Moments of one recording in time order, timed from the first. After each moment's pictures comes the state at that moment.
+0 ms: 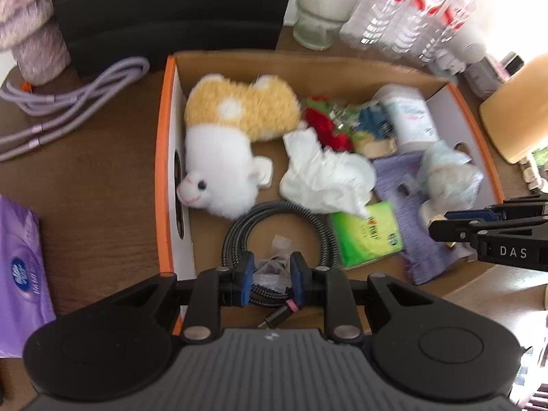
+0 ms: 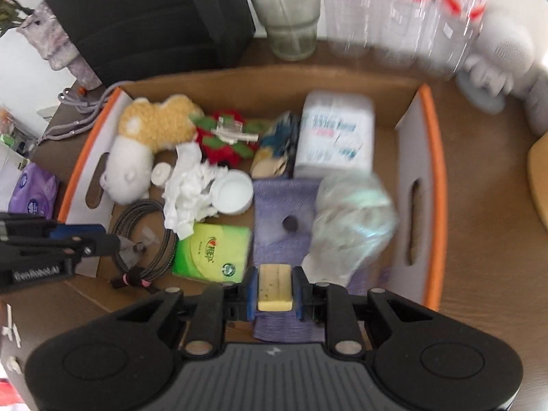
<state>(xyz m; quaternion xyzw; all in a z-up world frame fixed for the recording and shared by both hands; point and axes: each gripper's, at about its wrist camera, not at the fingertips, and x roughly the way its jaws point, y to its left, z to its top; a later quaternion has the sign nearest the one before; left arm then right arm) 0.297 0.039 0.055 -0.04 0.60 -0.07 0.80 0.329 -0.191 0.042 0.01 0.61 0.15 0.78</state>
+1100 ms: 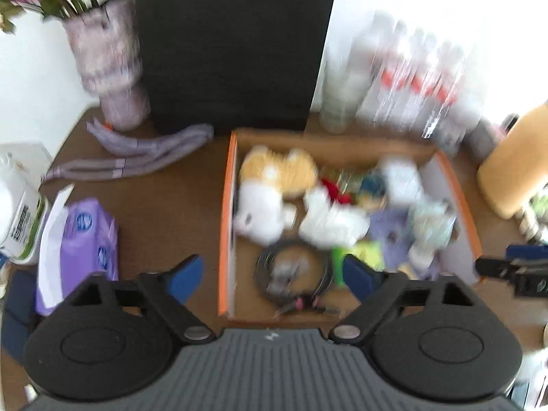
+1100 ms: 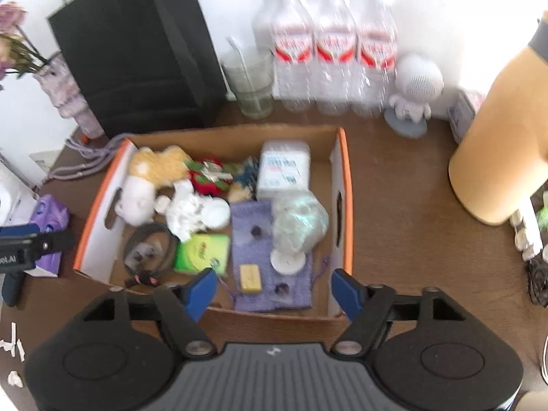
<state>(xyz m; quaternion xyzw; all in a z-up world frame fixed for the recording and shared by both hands) 0.221 0.042 0.157 -0.05 0.46 0.00 0.89 0.253 -0.234 0.129 0.01 0.51 0.10 0.85</state>
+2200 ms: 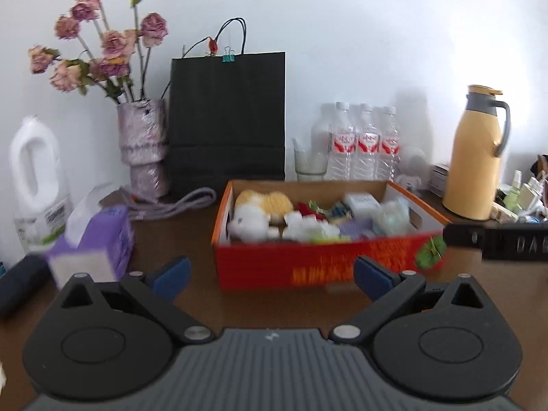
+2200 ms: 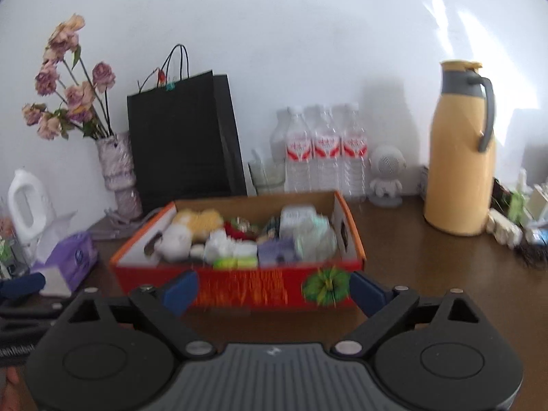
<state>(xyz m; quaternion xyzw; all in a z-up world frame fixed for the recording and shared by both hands) -0.004 0.003 0.064 0.00 0.20 0.00 0.98 0.039 -0.221 0.053 0.05 0.23 0.08 0.97</state>
